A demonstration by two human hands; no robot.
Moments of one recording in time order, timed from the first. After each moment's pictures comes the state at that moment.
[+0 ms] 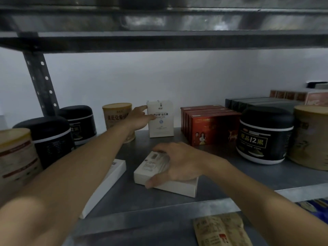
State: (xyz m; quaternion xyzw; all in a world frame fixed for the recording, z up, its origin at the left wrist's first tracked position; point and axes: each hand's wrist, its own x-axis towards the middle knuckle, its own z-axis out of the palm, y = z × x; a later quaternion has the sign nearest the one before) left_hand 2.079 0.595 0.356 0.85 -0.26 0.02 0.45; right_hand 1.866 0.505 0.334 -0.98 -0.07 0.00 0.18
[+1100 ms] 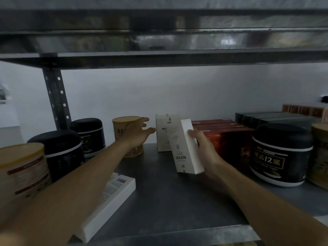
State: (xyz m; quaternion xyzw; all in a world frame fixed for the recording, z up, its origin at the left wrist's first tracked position) left_hand 2.072 0.628 0.354 0.85 -0.27 0.07 0.46; right_hand 1.907 0.471 0.333 -0.72 0.02 -0.19 0.67
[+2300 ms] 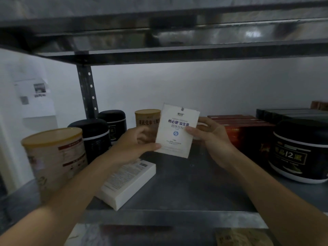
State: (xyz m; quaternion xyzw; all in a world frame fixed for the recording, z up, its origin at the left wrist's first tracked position) left_hand 1.961 0.716 0.343 0.83 -0.28 0.04 0.48; right_hand 1.916 0.486 0.334 -0.65 -0.07 -0.23 0.72
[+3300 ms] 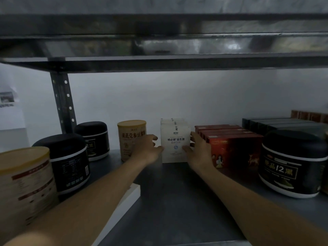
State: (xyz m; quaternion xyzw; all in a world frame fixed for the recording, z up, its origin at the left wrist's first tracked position) left_hand 2.032 0.620 0.335 0.89 -0.21 0.07 0.40; right_hand 1.980 0.466 0.307 -0.82 0.10 -0.35 0.45
